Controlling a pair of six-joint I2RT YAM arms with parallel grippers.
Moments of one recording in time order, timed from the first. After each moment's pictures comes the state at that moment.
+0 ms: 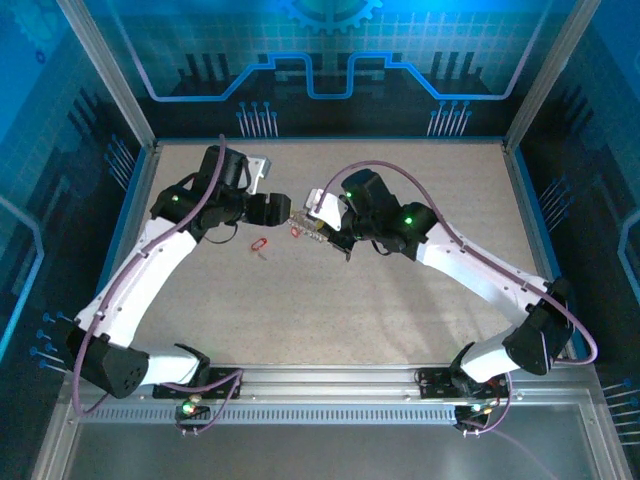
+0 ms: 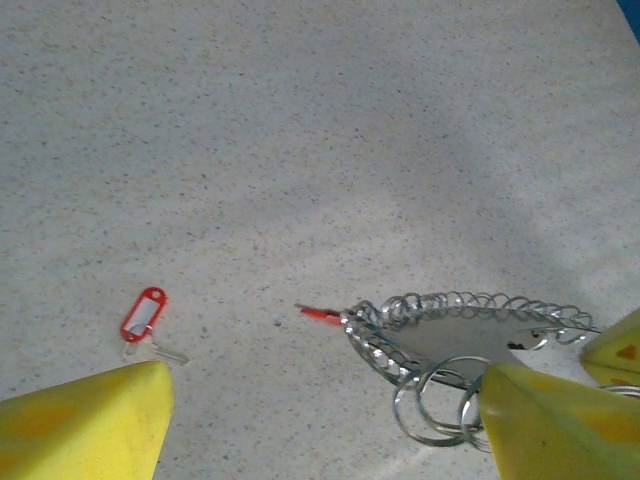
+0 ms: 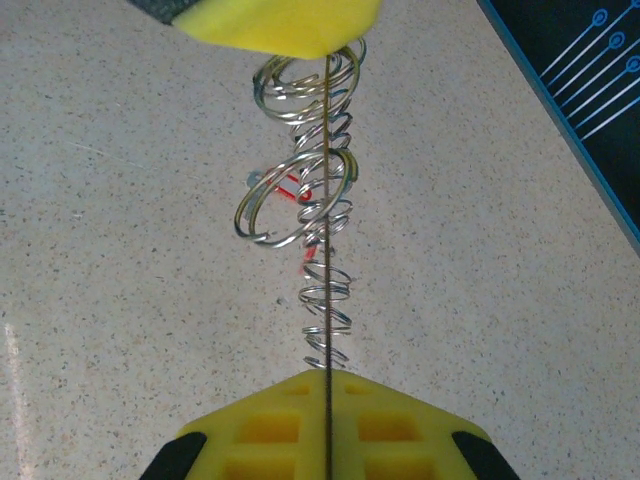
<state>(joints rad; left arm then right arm) -0.38 1.31 1.43 -0.93 0.13 -0.25 0.78 1.45 1.36 -0.60 -0.13 -0.44</state>
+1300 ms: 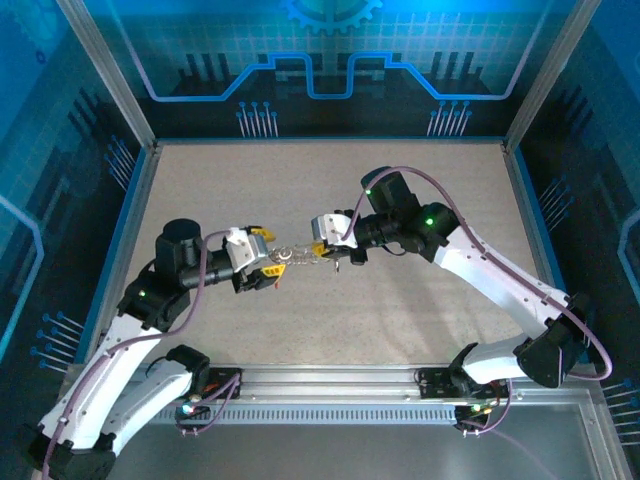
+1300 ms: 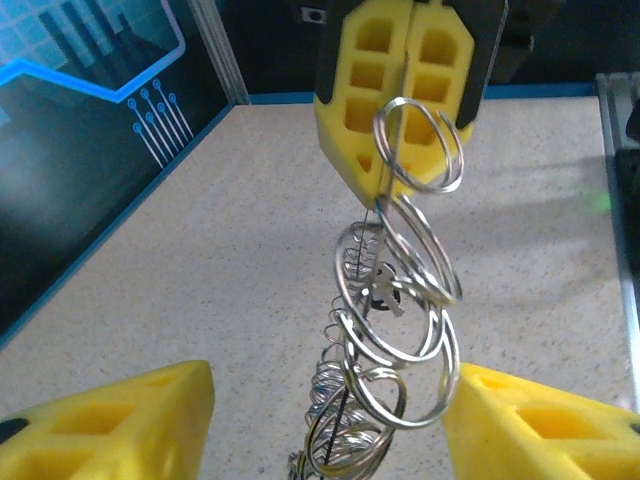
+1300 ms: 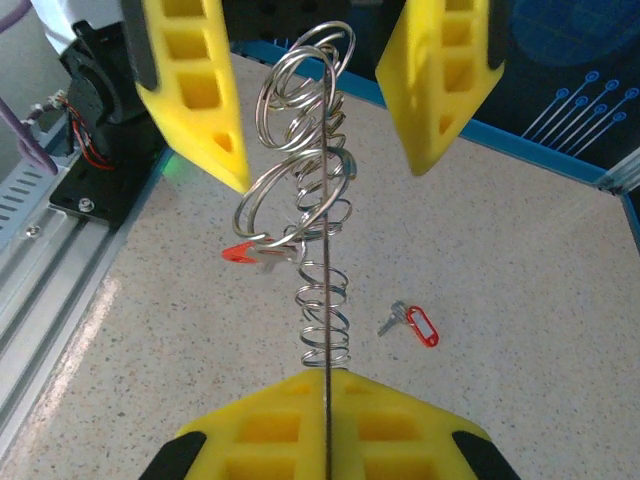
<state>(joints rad) -0.37 0.73 0.80 -0.44 0.65 0.48 0.72 1.37 1.34 -0.67 -0.66 -0.84</state>
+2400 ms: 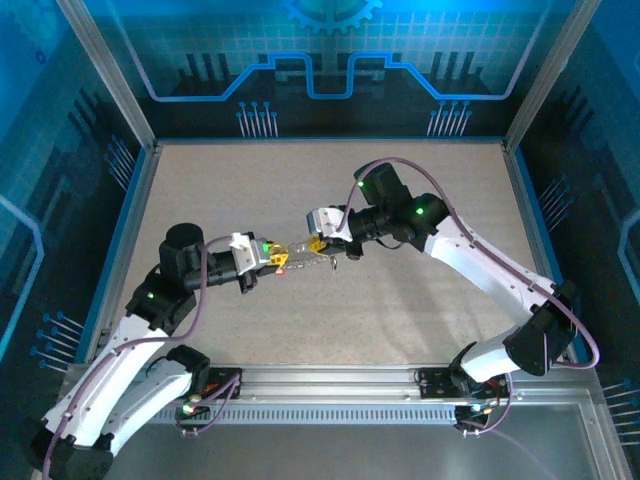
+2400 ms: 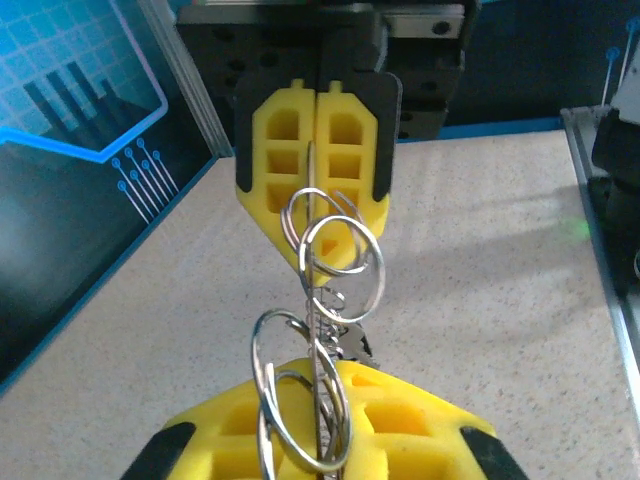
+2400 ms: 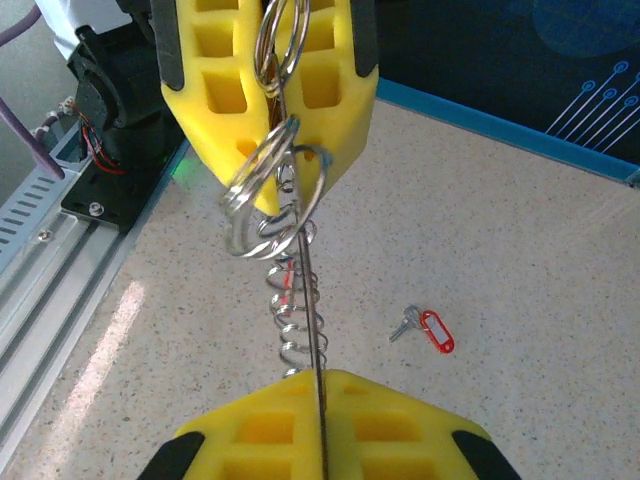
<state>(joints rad) -0.39 0.72 0.72 -0.27 0.71 0.45 0.70 1.45 1.40 -0.70 -0.71 -0.85</state>
